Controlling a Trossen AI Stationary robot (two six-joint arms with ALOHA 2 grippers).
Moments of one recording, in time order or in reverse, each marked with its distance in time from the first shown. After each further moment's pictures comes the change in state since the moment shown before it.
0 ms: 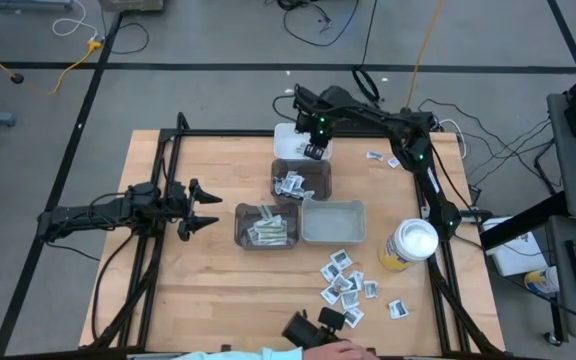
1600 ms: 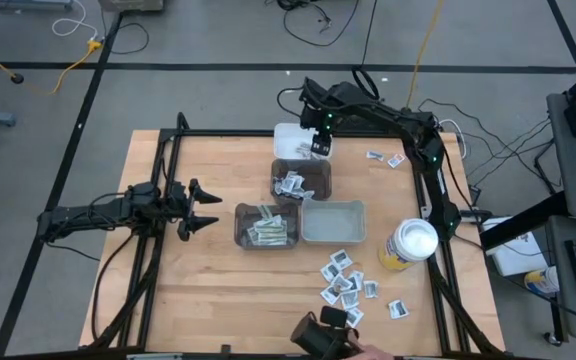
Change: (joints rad) left arm 0.000 0.000 0.000 0.000 0.000 0.000; right arm -0.003 -0.122 -0.105 0.128 0.011 -0.127
